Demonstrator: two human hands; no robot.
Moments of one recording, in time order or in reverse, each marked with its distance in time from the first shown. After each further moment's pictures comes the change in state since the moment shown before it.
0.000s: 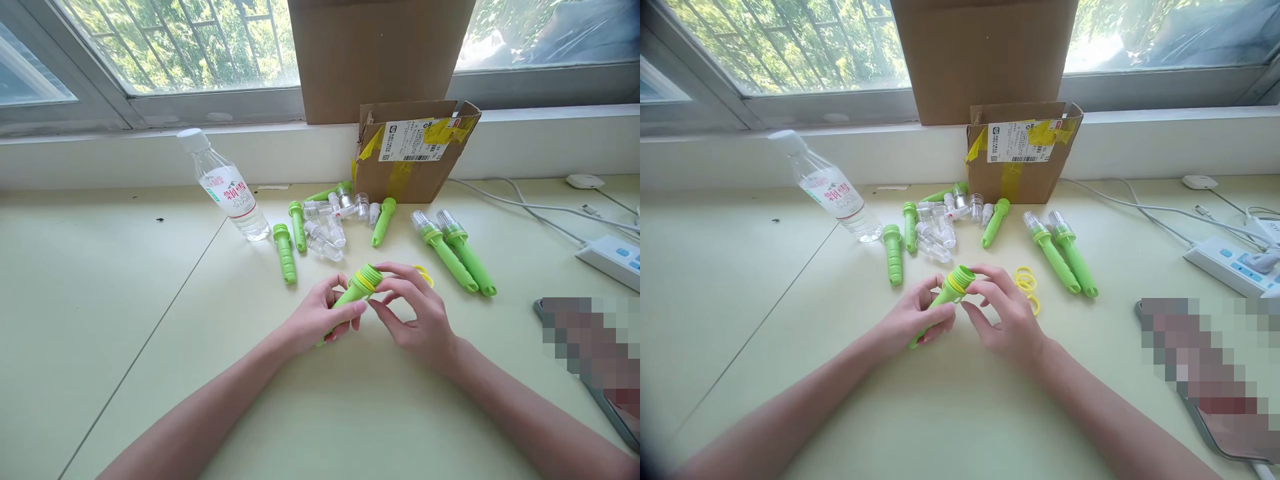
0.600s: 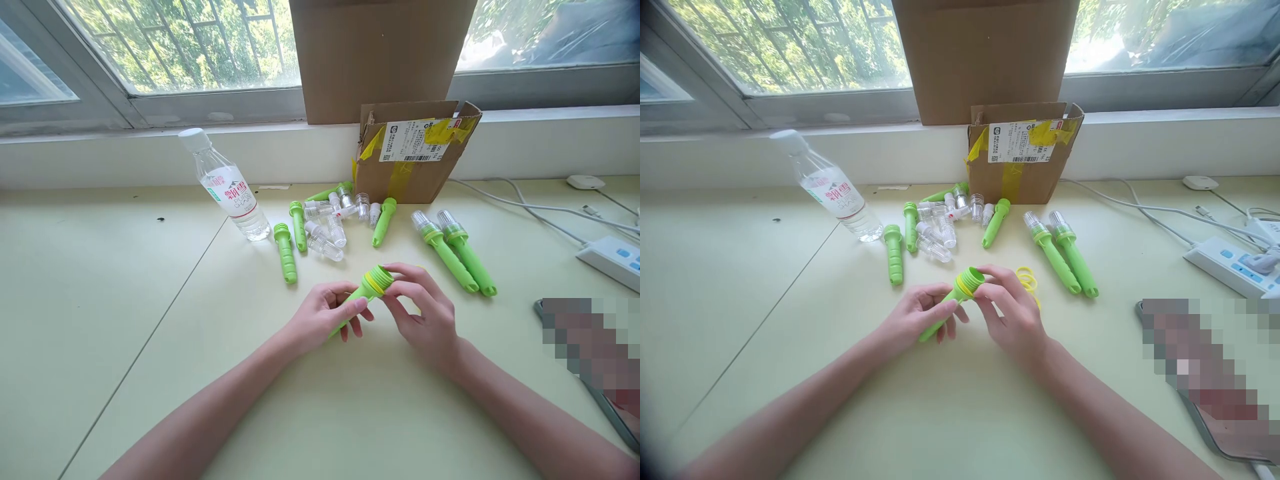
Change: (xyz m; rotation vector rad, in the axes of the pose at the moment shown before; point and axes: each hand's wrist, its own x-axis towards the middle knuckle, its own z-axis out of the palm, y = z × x) left_hand 0.000 0.001 0.003 0.078 0.022 0.052; right_hand -0.001 0.006 0.000 -0.131 0.151 -0.105
